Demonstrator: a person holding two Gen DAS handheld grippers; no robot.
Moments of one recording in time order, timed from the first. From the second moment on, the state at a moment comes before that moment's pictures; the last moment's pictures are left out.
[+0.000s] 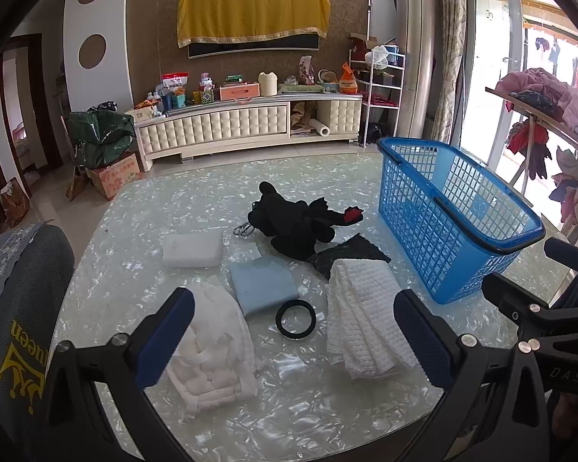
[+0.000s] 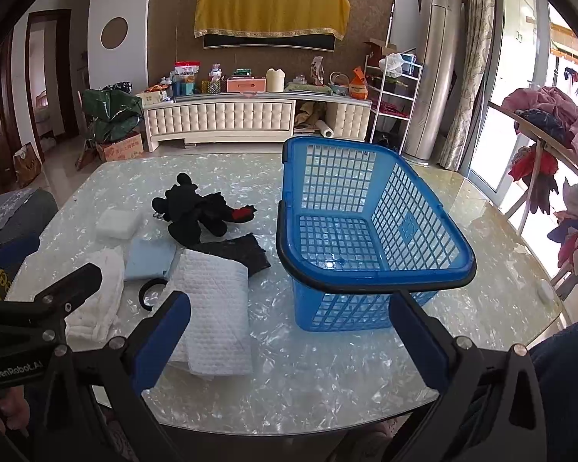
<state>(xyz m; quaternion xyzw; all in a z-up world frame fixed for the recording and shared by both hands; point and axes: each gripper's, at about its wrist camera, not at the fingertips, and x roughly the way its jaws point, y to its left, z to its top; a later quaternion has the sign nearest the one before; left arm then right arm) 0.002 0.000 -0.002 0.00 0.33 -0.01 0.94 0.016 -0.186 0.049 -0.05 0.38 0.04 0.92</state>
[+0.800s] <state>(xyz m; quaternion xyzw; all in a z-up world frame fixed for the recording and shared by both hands) 0.002 -0.001 -0.003 0.00 0.33 -0.01 0.94 0.017 -0.190 0.050 -0.05 0.38 0.03 0.92</state>
